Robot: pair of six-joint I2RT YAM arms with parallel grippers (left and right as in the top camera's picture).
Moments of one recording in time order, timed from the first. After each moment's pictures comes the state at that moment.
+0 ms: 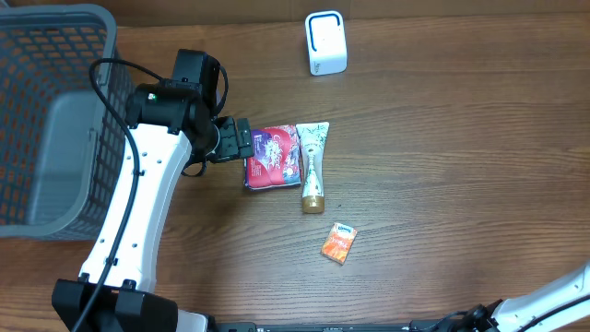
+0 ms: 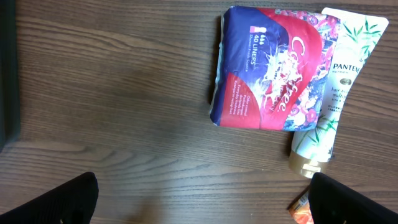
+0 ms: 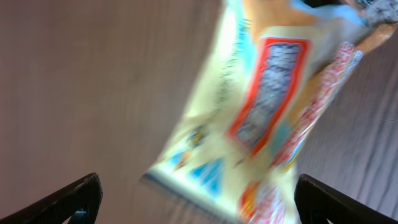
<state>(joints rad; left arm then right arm) -0.16 1.61 1.58 -1.33 -0.02 -0.36 -0.88 2.11 1.82 -0.83 -0.10 0.59</state>
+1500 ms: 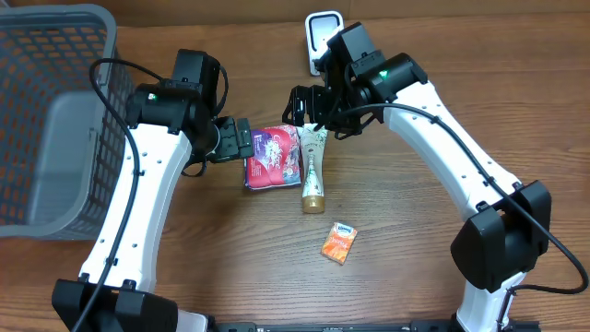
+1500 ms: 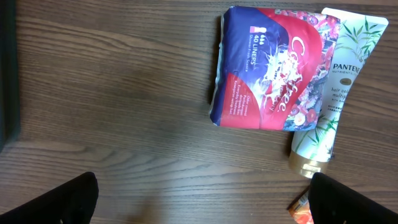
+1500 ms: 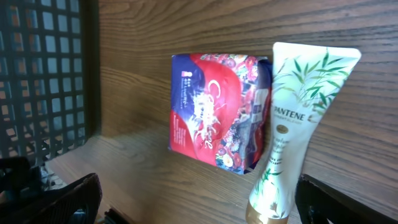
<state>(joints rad) -0.16 1.61 1.58 -1.33 -0.02 -0.36 0.50 1.98 1.85 -0.99 -0.45 0.51</state>
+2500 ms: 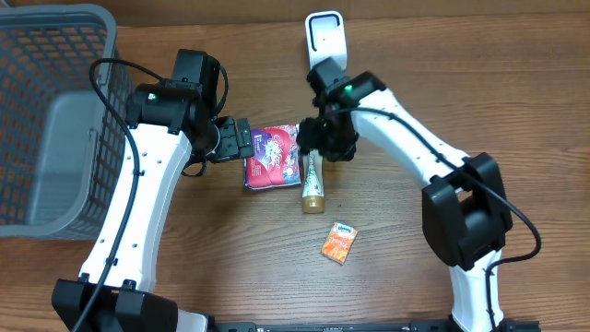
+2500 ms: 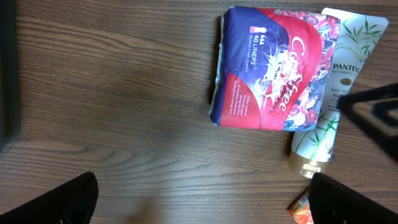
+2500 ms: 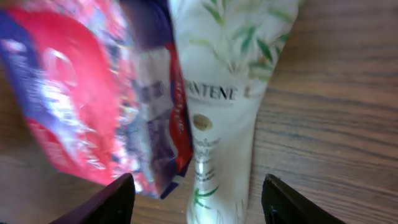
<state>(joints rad) -0.16 1.61 1.58 -1.33 -0.02 -0.36 0.56 2.15 1.79 -1.06 -0.30 0.58</state>
